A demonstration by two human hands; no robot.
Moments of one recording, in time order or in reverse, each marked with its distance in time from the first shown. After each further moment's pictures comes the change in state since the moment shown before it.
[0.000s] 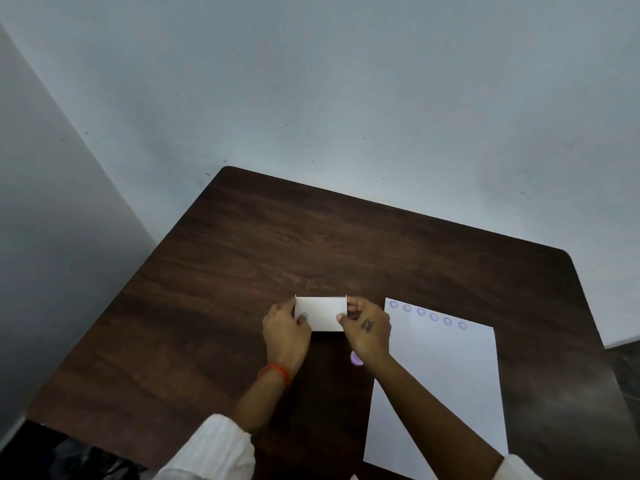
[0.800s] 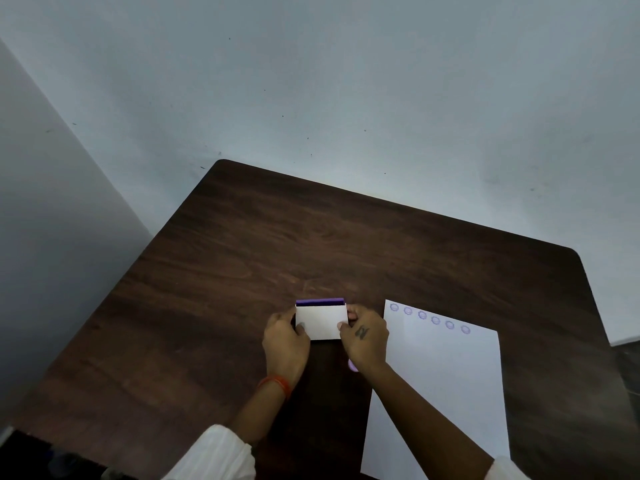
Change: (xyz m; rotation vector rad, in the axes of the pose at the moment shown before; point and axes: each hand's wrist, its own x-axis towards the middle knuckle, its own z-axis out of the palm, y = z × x) left_hand 0.004 -0.004 0.014 0.007 -0.018 -0.054; right_hand 0.011 0.013 0.016 -0.059 -0.002 0.139
